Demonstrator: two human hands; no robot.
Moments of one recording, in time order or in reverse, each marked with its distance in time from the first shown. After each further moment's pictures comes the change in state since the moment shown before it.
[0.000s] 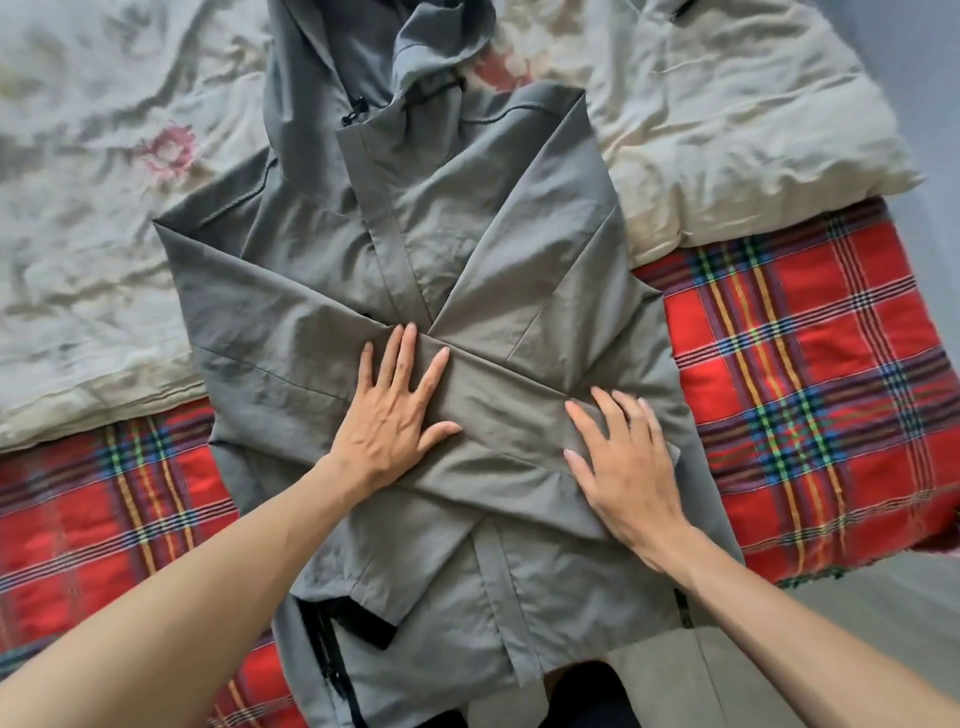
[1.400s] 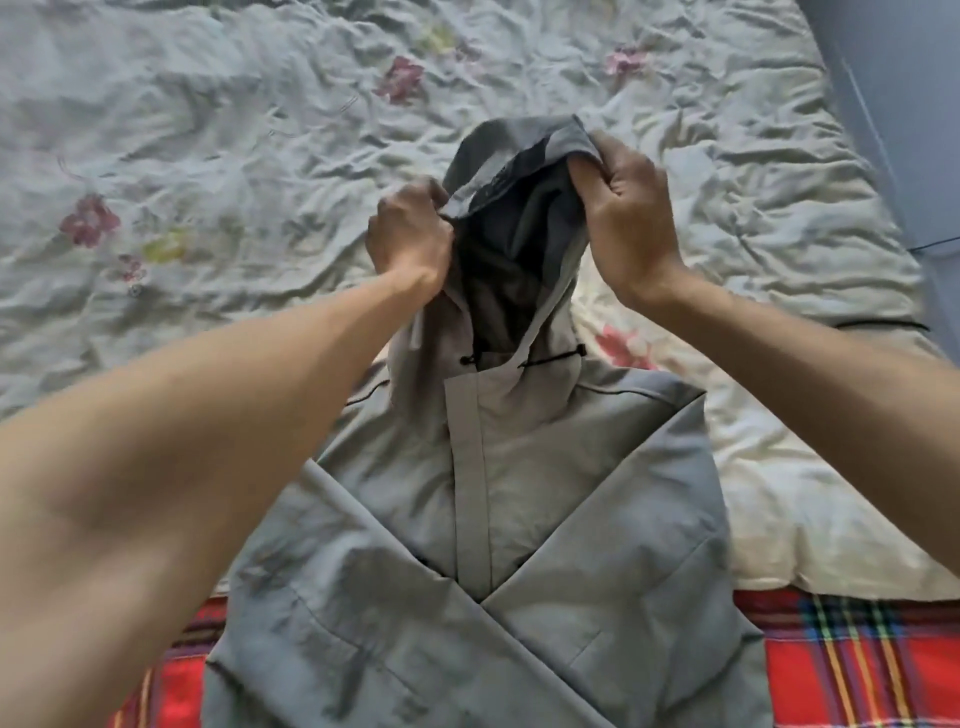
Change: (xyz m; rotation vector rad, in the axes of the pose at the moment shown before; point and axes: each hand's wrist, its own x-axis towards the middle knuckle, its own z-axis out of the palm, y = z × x) left_hand 0.285 -0.207 -0.207 -0.541 0.586 -0.954; right_hand 0.472 -0.102 -0.197 0.894 0.339 -0.200
